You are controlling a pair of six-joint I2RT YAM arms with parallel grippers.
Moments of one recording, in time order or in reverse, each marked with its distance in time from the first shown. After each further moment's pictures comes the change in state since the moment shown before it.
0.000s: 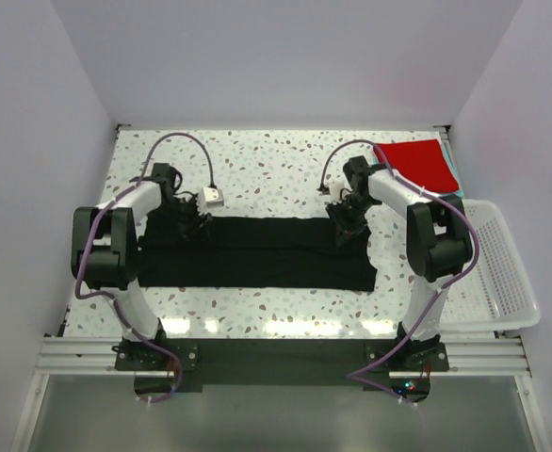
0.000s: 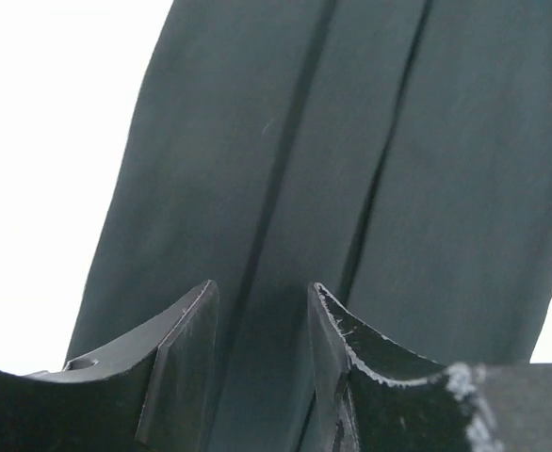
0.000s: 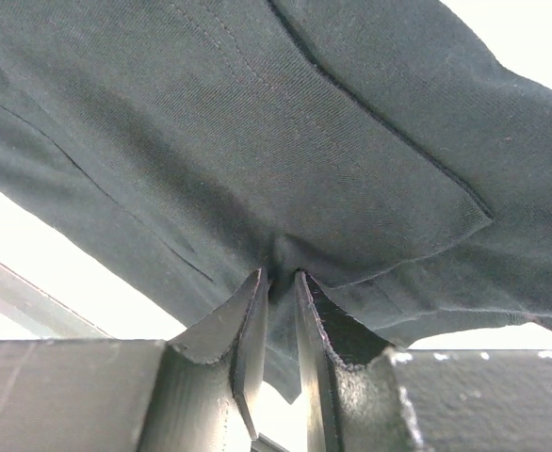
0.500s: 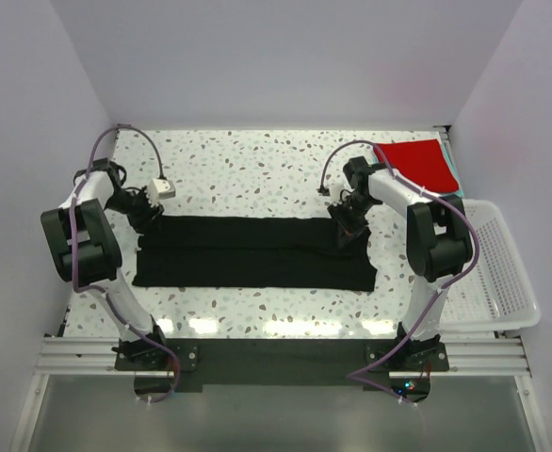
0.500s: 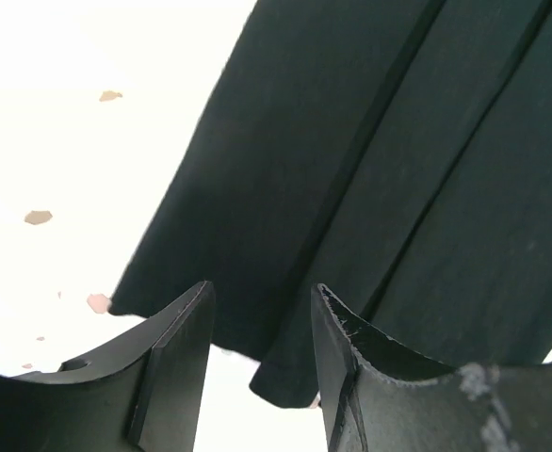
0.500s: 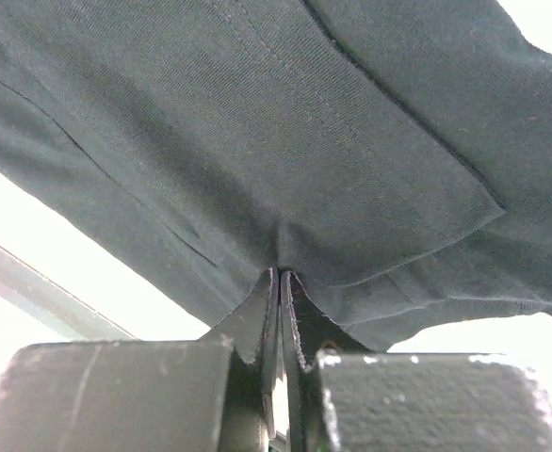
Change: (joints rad) left arm 0.353 0.061 0.191 -0.235 -0.121 0.229; right arm -0.001 0.000 0.009 -0.039 -0.003 -0.022
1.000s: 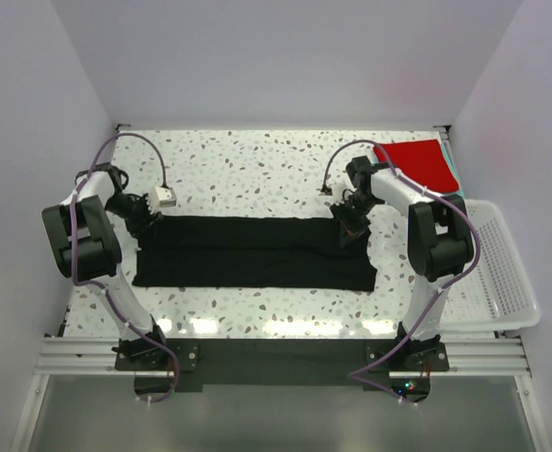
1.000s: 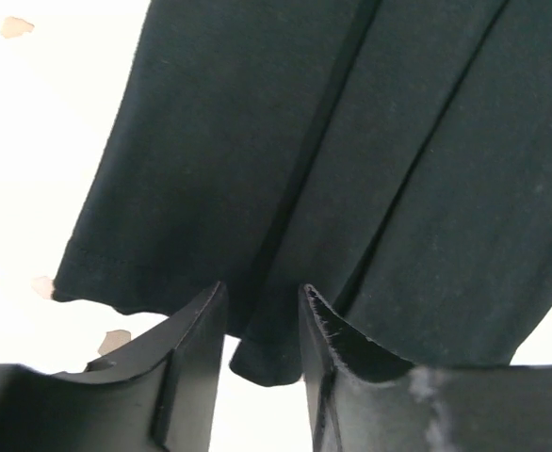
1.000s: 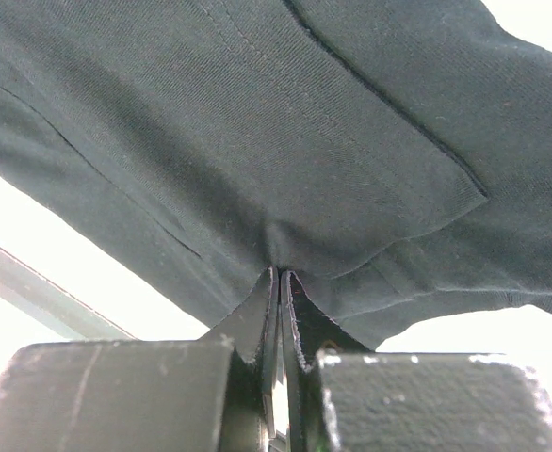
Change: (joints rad) left arm 0.013 0.048 0.011 -0.066 -0.100 0.081; right arm -0.018 0.000 0.000 -0.005 -0.001 -0.008
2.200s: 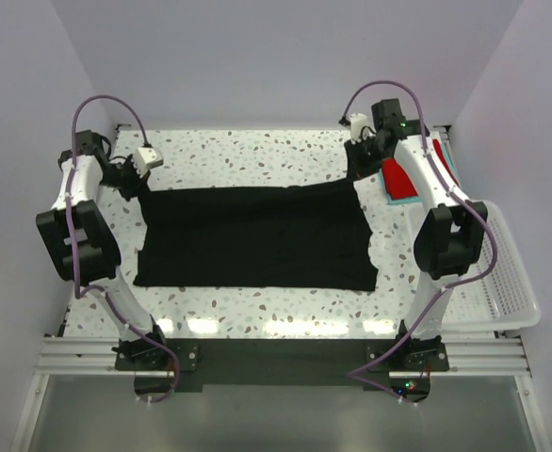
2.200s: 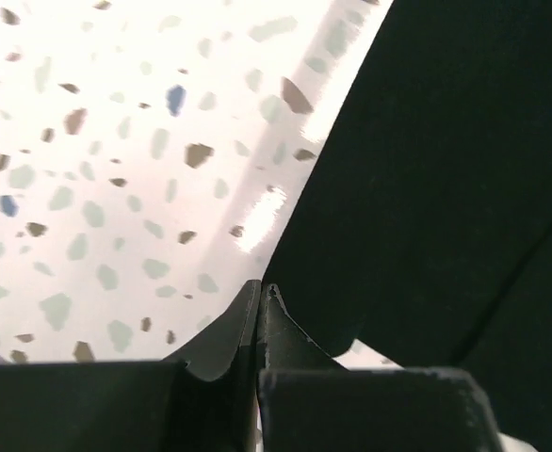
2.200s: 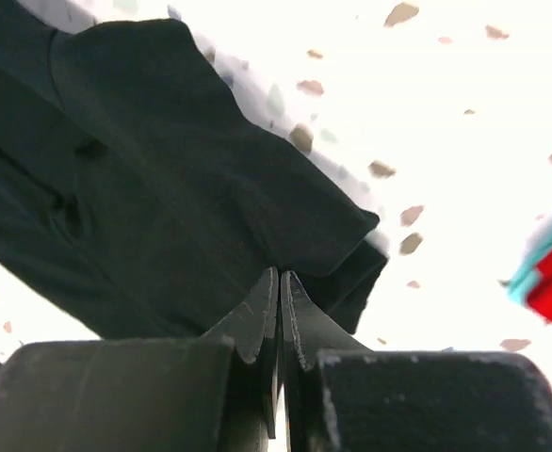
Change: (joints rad) left arm 0.014 -0.022 0.222 0.073 0.165 -0.142; right arm -0.097 -0.004 0.414 0.014 0.003 0.021
